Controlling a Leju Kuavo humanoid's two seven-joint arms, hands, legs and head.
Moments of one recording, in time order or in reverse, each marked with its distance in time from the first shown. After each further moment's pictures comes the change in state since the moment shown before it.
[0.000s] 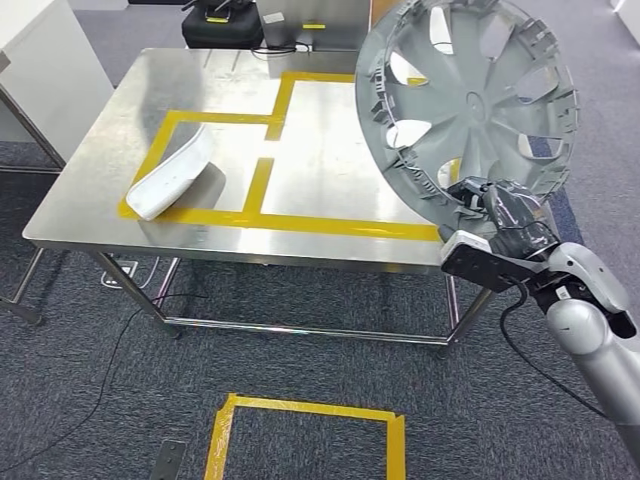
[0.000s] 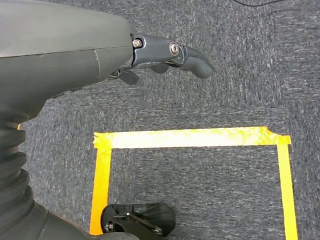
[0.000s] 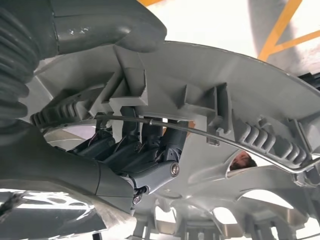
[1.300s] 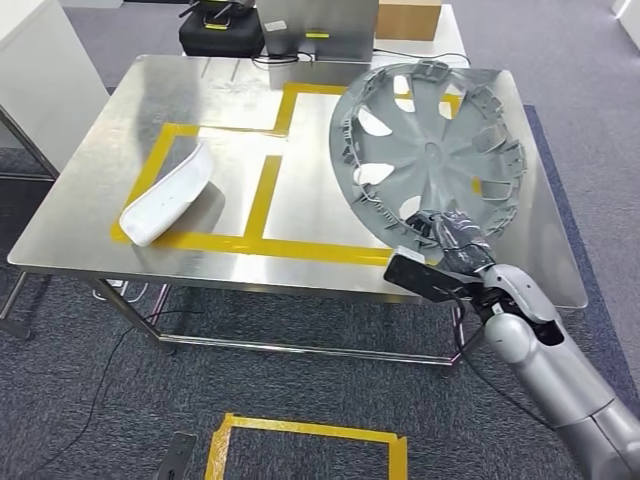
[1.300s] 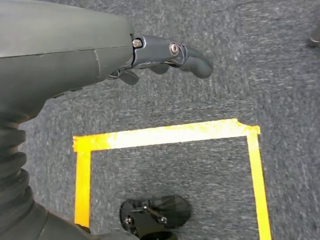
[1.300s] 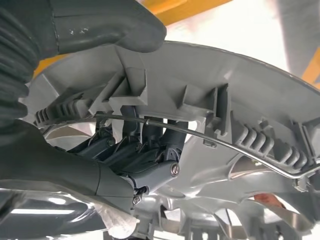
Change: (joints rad) left arm -0.017 -0.013 -0.022 0.000 -0.041 -0.019 0.028; right arm -0.002 0.168 0.106 0.187 0.122 -0.026 0.119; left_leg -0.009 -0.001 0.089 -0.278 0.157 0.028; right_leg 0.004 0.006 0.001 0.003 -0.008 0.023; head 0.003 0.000
